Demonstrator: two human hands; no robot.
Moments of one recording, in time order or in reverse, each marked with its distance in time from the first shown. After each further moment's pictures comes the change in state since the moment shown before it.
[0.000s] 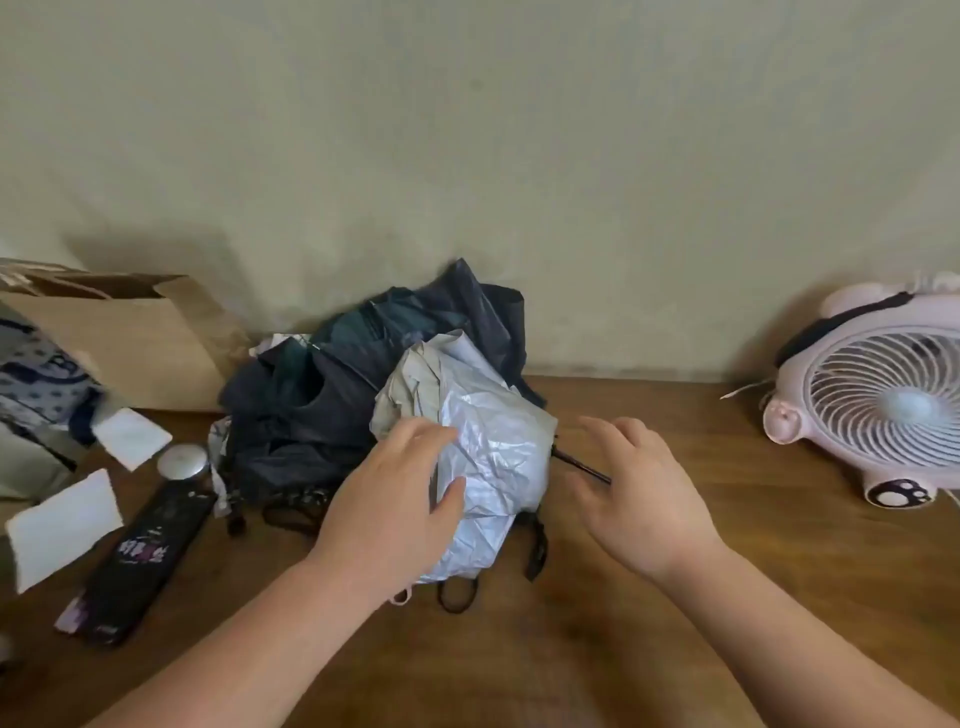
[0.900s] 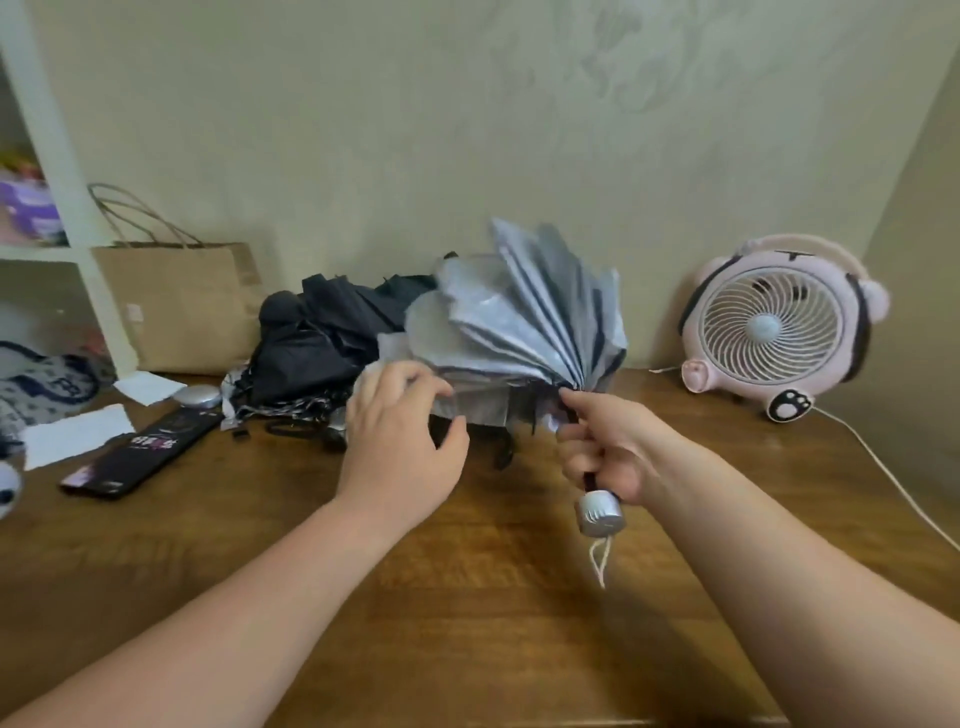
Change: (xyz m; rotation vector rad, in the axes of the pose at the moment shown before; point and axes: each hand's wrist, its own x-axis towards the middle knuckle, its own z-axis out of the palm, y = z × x) left_hand -0.150 0.005 0.091 0.013 0.550 0.215; right_hand -0.138 0.009 0.061 1.510 -0.186 0.502
